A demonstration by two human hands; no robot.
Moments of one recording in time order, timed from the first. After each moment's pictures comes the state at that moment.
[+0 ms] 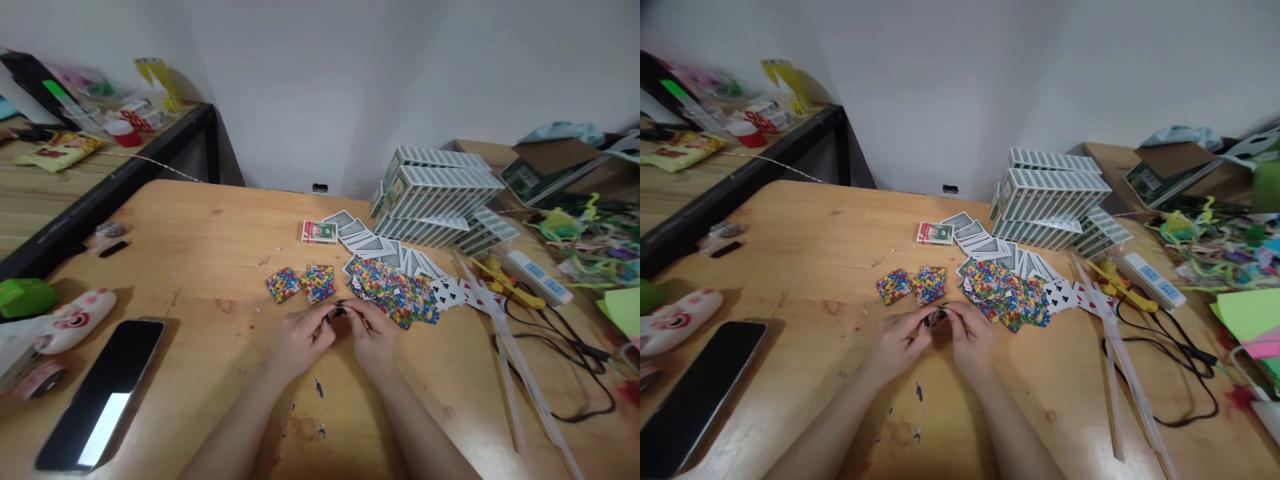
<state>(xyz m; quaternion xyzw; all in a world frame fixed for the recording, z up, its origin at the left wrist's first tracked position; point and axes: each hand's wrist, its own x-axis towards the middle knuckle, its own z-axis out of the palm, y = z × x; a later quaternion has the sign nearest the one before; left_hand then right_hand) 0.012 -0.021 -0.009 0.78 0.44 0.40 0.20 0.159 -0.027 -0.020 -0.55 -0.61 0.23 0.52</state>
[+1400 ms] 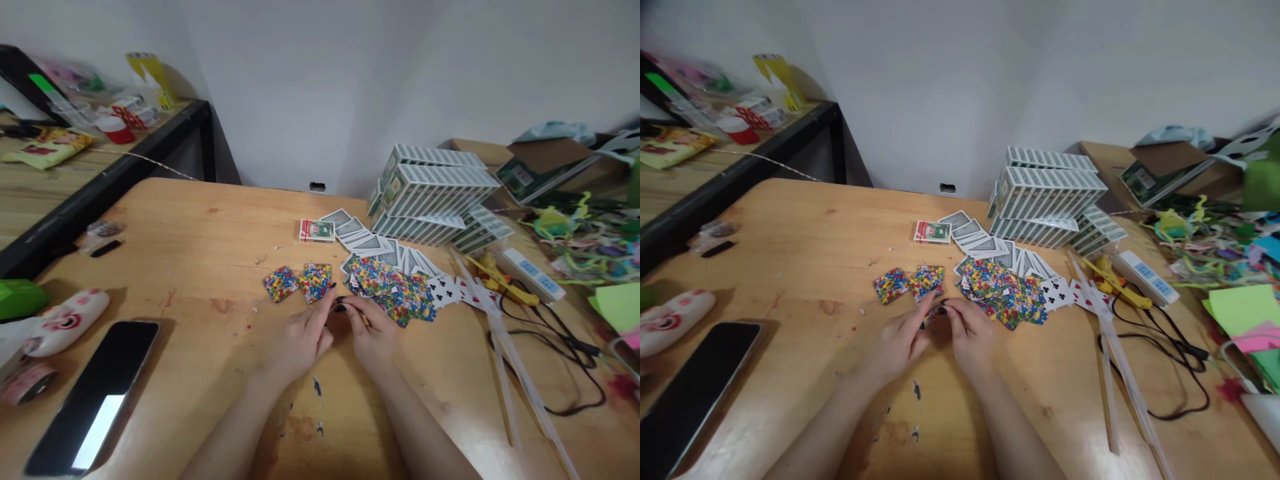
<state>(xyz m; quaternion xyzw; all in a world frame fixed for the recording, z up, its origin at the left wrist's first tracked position) 0.007 -0.024 -0.007 0.84 0.44 0.24 0.20 0.161 -0.027 -0.016 -0.56 -0.61 0.22 0.51</state>
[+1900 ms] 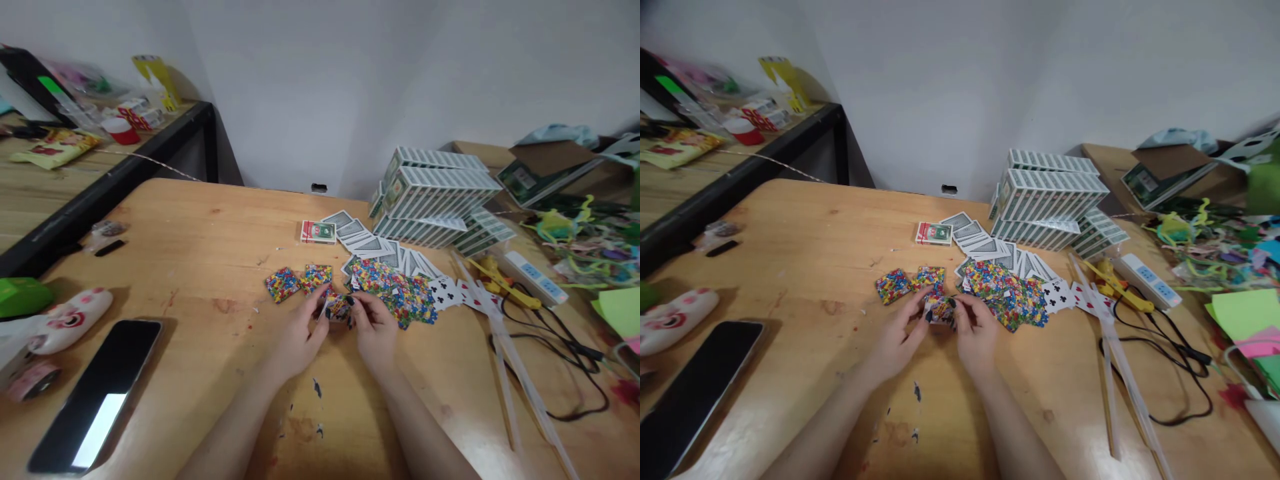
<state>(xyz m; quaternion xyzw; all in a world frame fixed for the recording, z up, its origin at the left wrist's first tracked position) 0.011 -0.019 -0.004 0.71 0.47 0.36 0.39 0.161 -0.021 -0.029 -0.58 -0.51 0.30 0.56</state>
